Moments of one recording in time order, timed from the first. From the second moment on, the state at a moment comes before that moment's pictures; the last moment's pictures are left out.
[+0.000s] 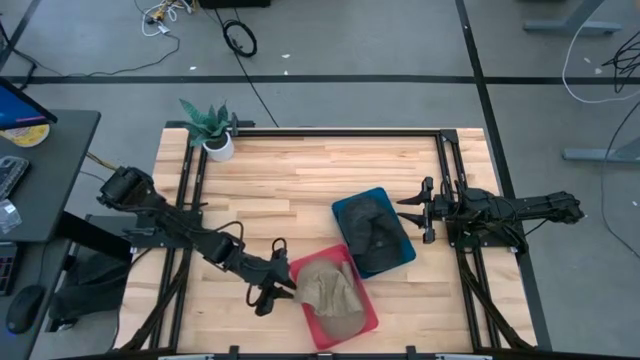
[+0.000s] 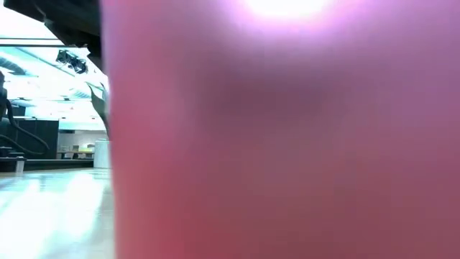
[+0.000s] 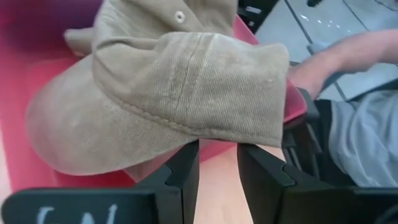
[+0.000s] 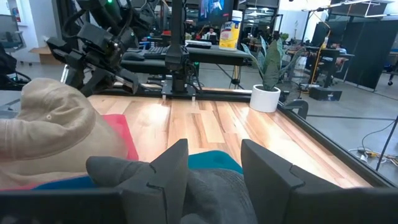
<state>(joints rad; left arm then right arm) -0.53 1.54 0.75 0.26 -0.10 -0.49 0.08 0.10 0.02 0.06 0.14 -0.09</state>
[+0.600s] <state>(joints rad) -0.43 1.61 0.75 0.17 -0.06 -0.54 0.08 0.10 0.02 0.06 0.14 -0.09</state>
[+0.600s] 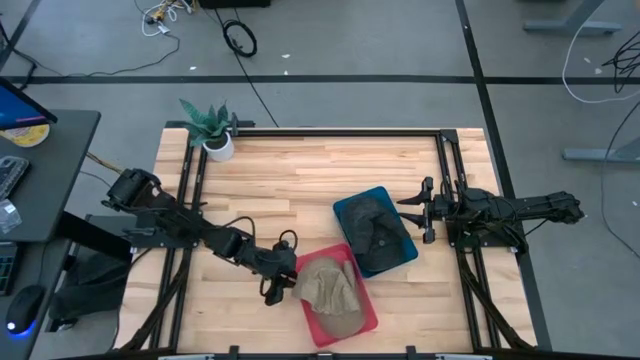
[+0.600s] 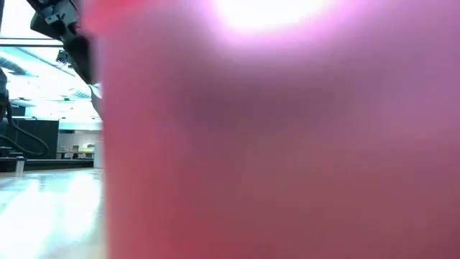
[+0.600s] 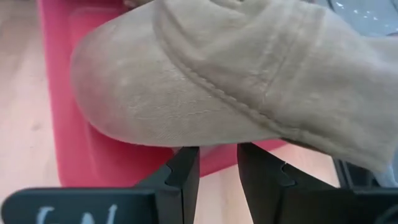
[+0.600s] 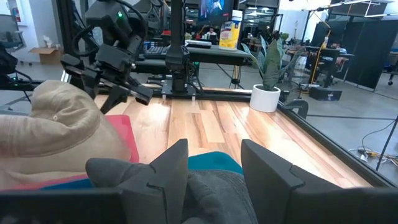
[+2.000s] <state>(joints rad) -0.16 1.36 0.75 -0.32 -0.18 -0.43 0.08 0.10 0.02 0.06 0.14 -0.09</state>
